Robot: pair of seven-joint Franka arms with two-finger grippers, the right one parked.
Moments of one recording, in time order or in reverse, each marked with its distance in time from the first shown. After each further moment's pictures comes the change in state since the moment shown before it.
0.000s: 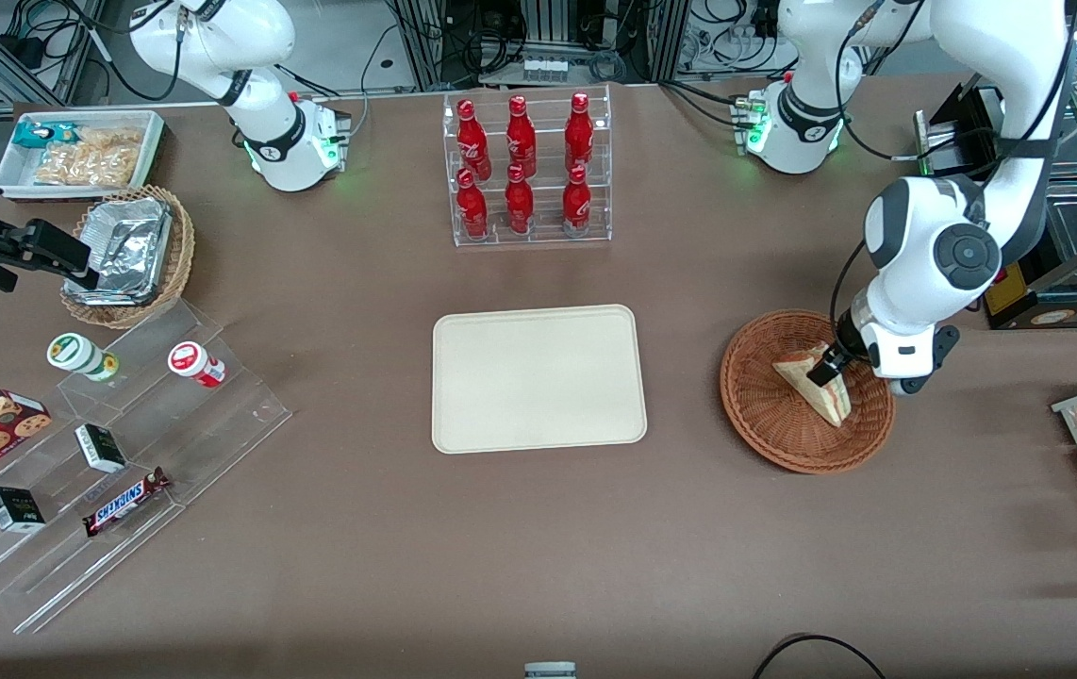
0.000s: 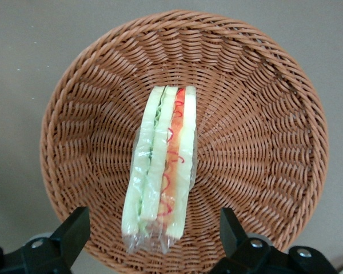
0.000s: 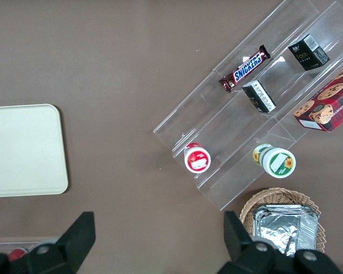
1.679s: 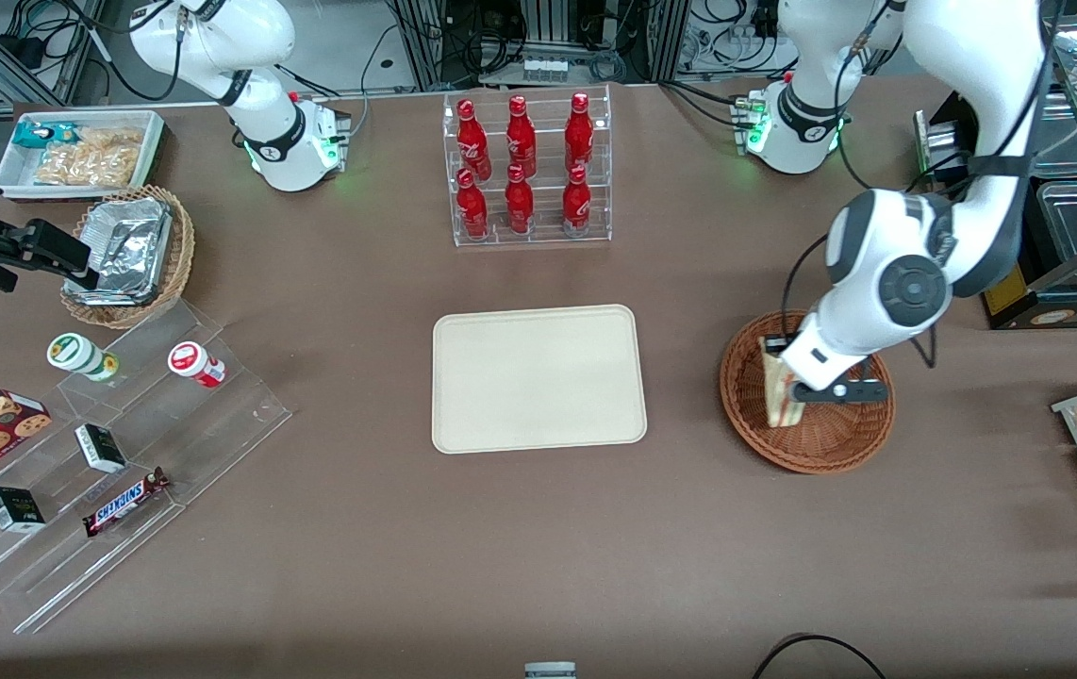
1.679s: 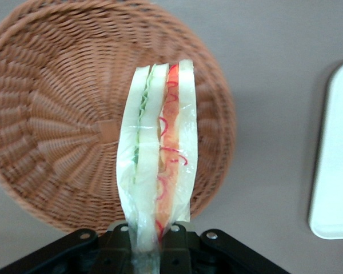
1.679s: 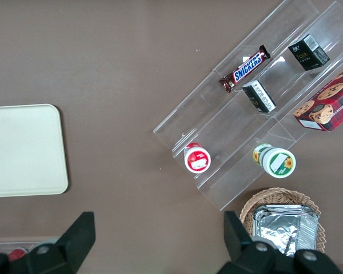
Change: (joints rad) arm -0.142 0.086 -0.013 0.252 0.003 -0.306 0.690
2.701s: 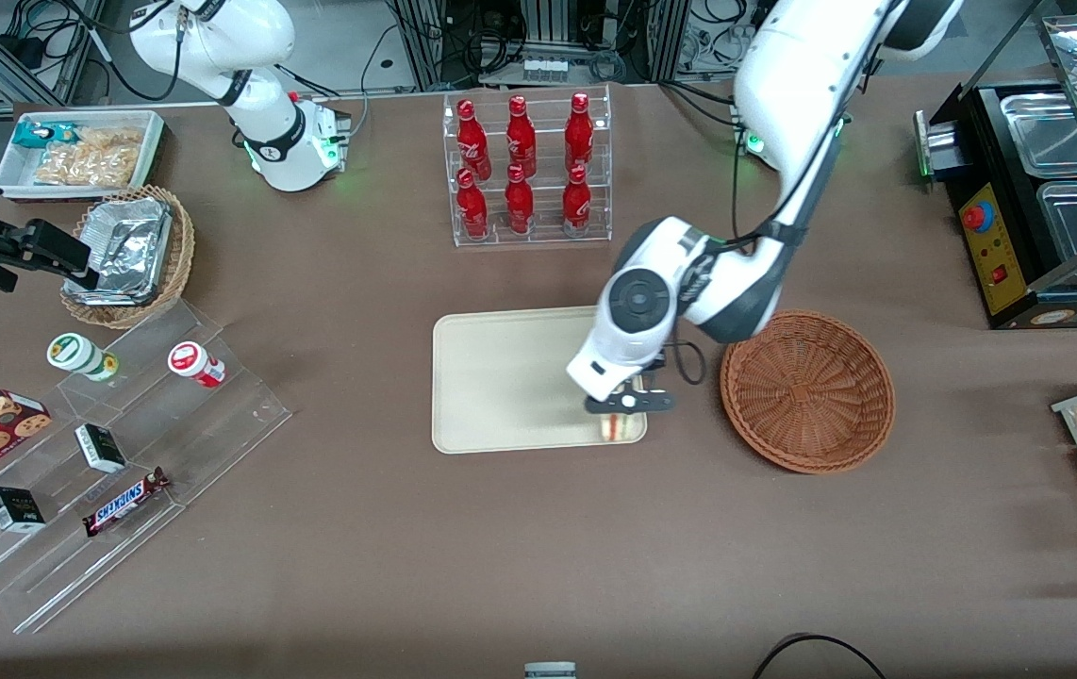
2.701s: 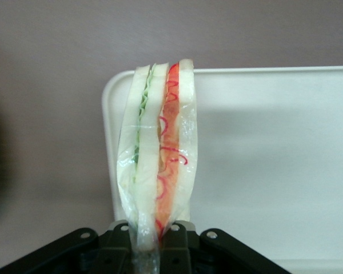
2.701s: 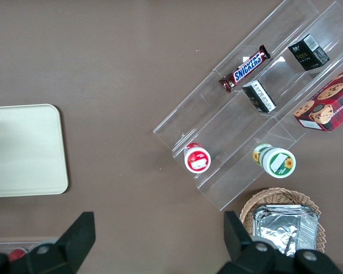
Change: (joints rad) arm -0.386 0.376 -0.012 0.444 -0.002 0.002 -0.465
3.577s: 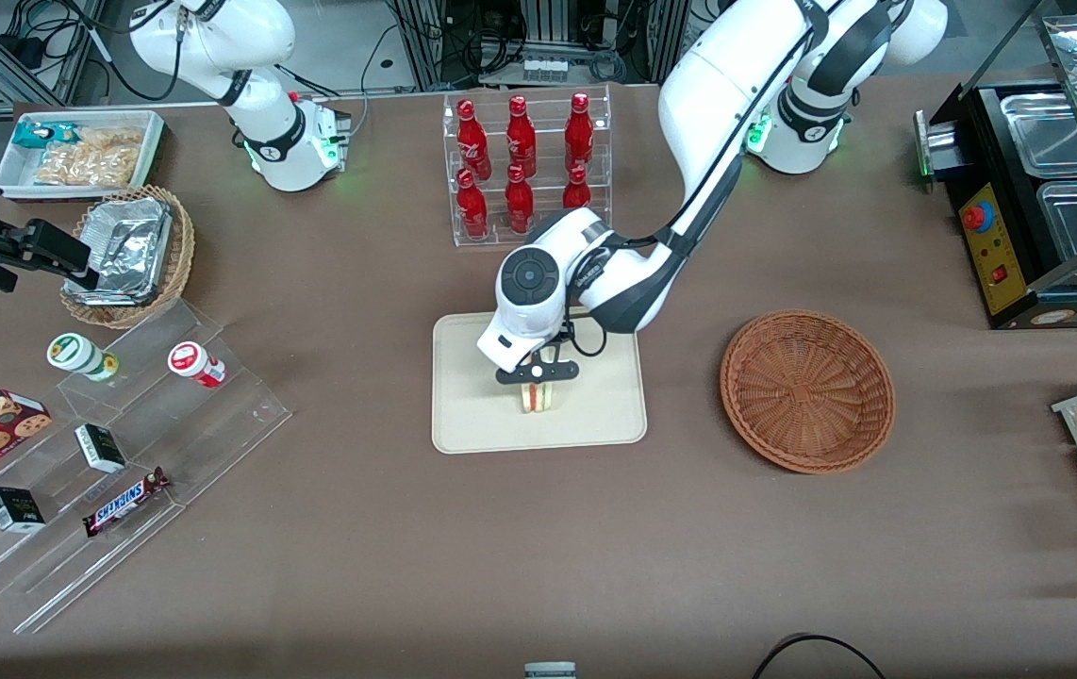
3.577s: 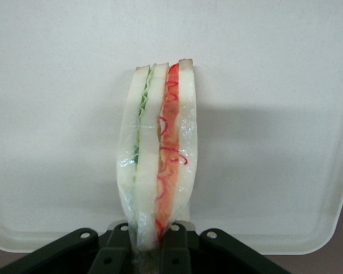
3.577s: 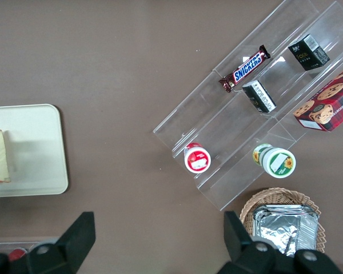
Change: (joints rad) arm -0.103 0.171 -0.083 0.181 0.000 0.000 -0.196
